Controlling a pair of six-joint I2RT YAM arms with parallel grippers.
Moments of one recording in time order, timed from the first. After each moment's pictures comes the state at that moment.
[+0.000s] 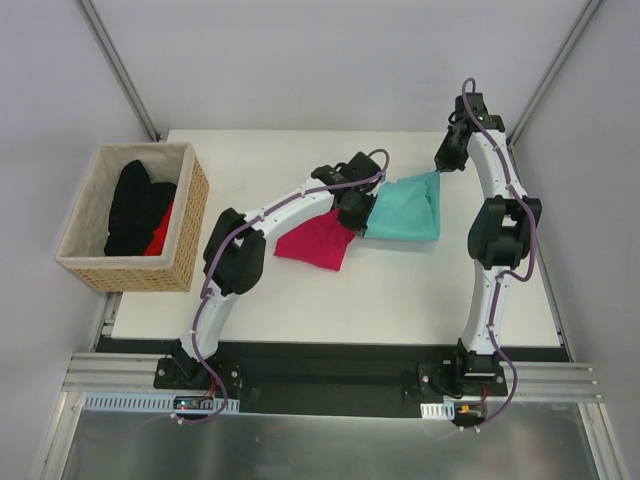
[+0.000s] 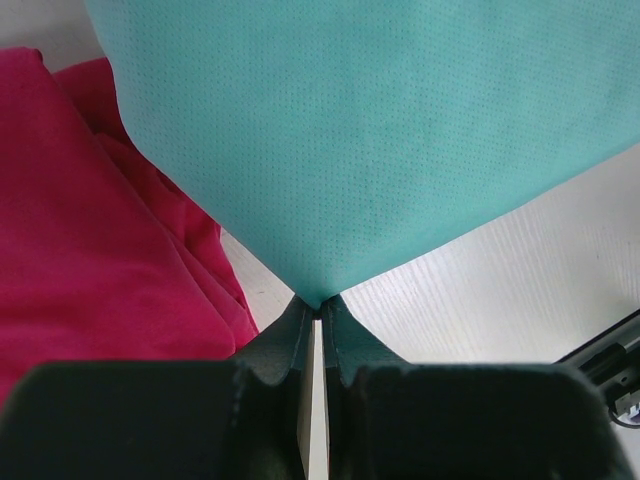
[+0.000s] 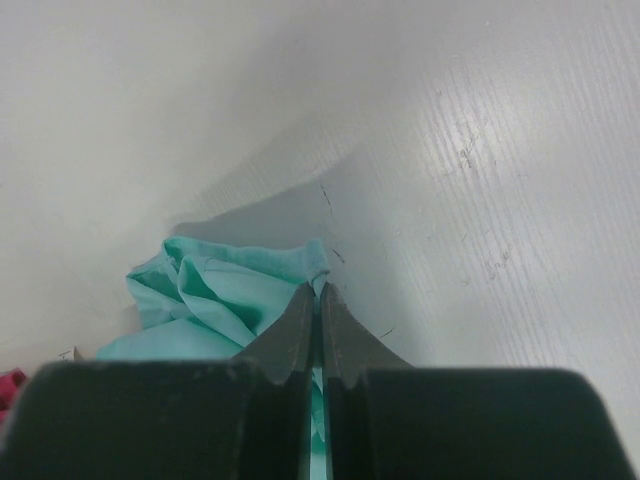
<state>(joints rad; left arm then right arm) -0.78 2.21 1.99 -0.84 0.17 -0.35 0.02 2.24 2.20 -0.99 0.06 0.47</state>
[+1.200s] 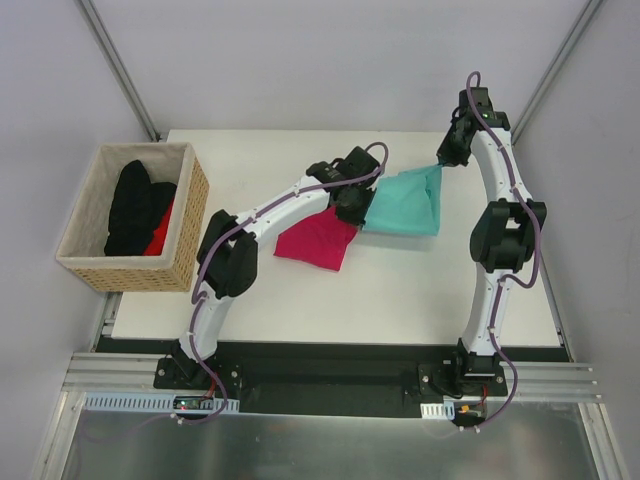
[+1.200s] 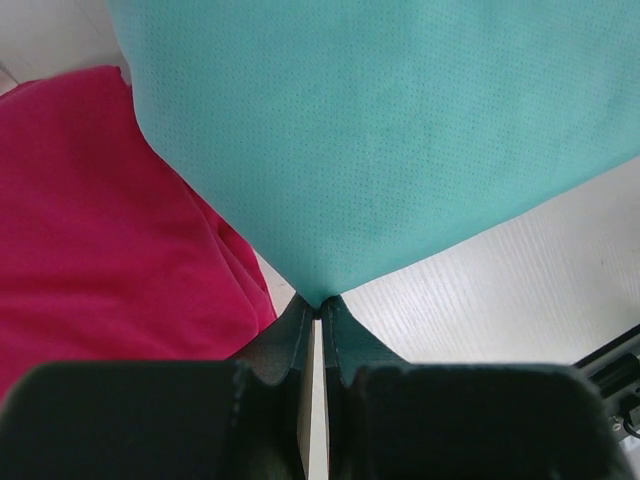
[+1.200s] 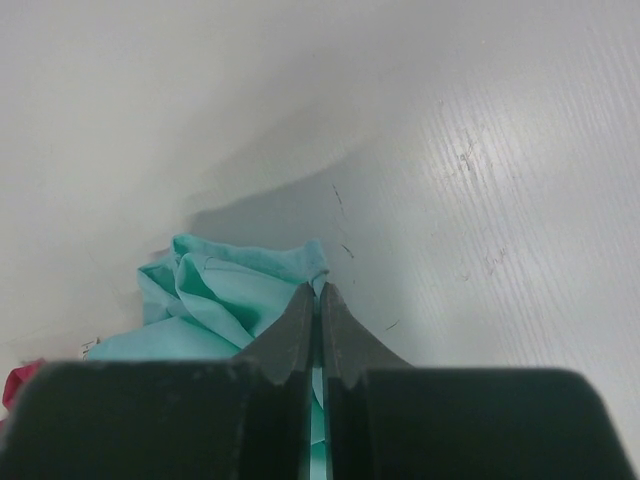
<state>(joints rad) -0.78 2.16 1.98 -0.84 0.11 -0.33 0.02 2.19 2.20 -0.99 0.06 0.47</state>
